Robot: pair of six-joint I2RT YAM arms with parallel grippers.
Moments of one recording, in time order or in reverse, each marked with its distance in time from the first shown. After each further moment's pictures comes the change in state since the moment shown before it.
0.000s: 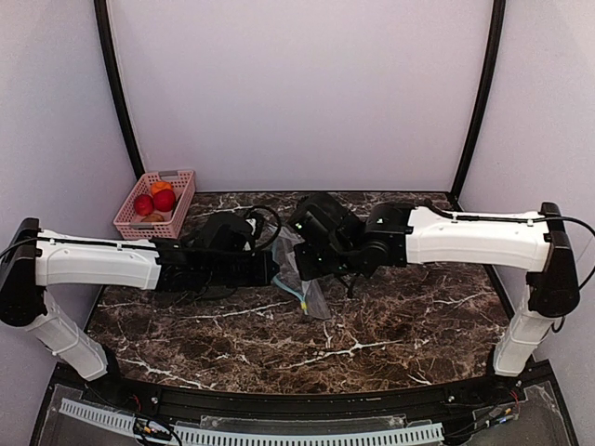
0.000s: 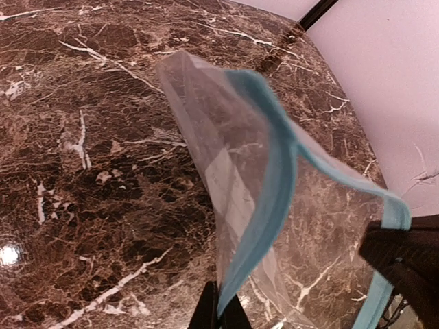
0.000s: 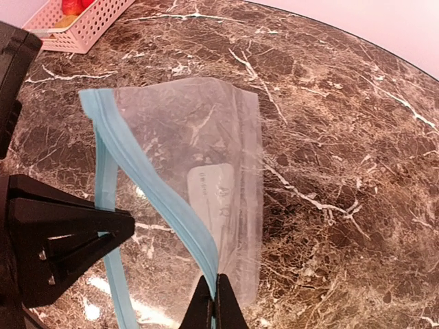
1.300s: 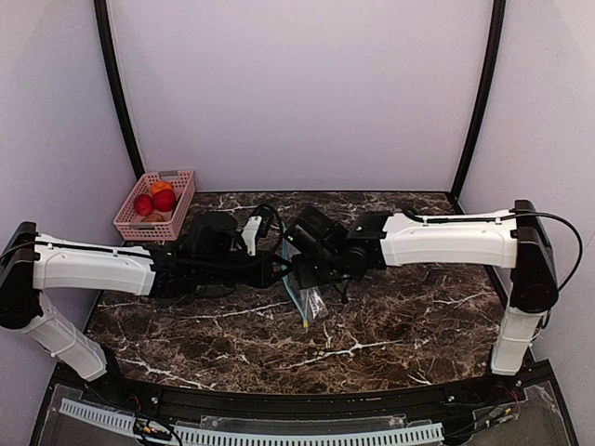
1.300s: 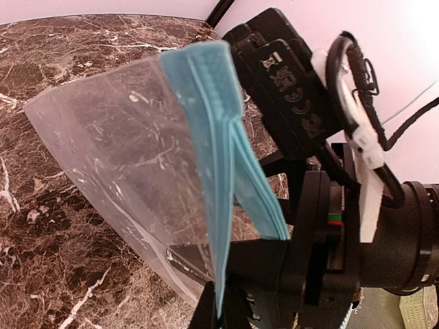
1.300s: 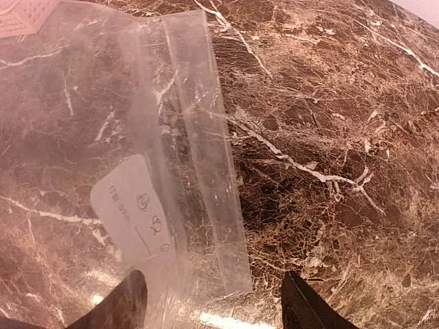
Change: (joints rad) left arm 0.023 -0.037 -0.095 0.248 0.271 0.144; right arm -0.053 0.112 -0.002 -0.031 -0.033 0.098
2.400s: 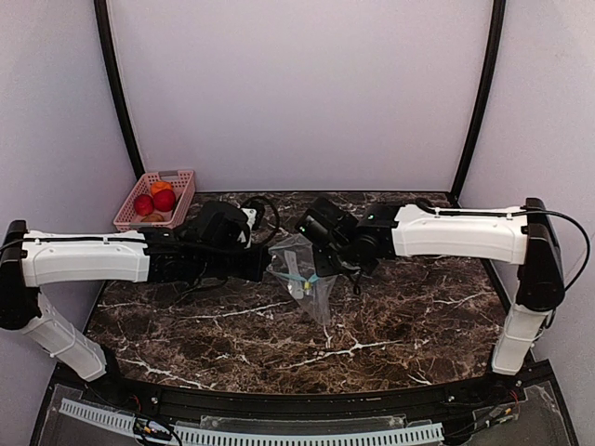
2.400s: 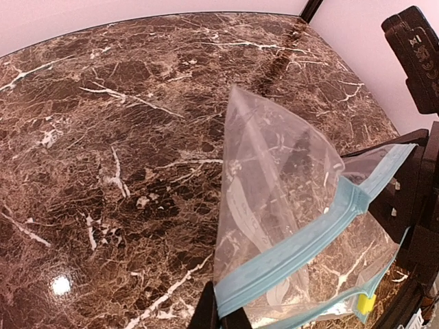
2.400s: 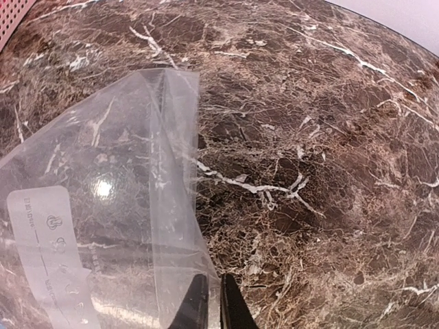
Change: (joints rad) left arm -0.017 -0.014 0.157 -0.394 -0.360 0.063; right arm -0.052 -0.042 -0.007 -0.093 0.132 0.039
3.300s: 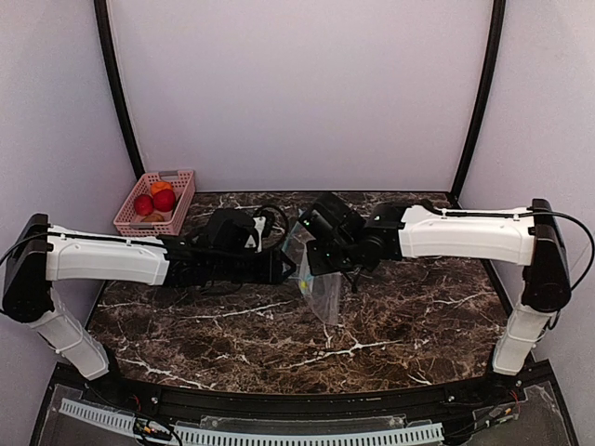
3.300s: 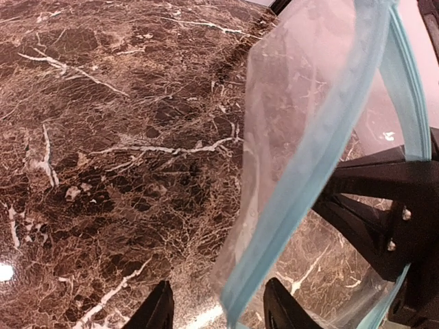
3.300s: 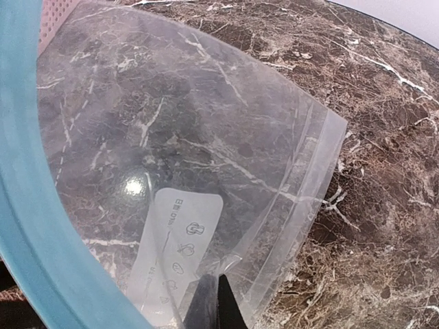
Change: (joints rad) left arm 0.022 0.105 -0.031 0.195 0.212 -0.123; right arm 0.005 -0.032 -0.028 0.123 -0.113 -0.069
